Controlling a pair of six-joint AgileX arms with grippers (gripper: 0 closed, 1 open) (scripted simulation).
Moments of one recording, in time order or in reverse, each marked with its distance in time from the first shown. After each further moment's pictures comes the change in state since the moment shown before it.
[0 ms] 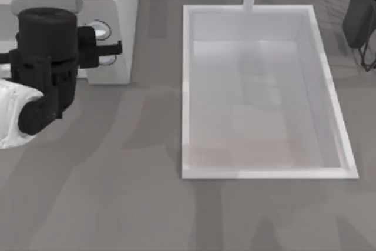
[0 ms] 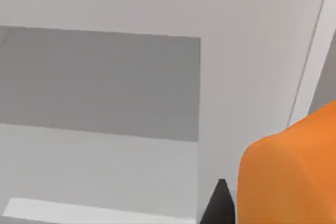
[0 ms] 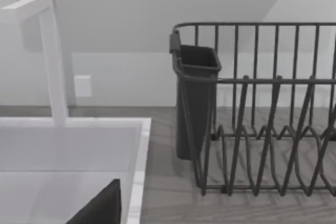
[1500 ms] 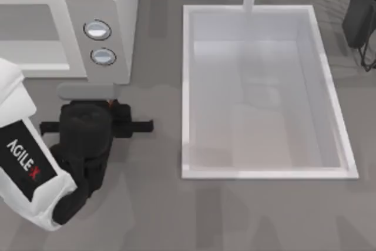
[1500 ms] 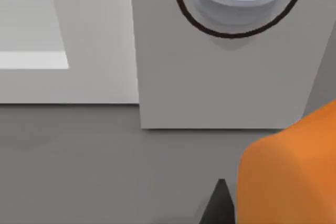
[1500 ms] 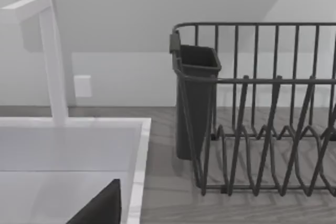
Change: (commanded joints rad) left arm -0.063 0.463 -0.299 0.744 -0.013 -0.017; right arm 0.000 0.000 0.000 0.000 0.000 0.000
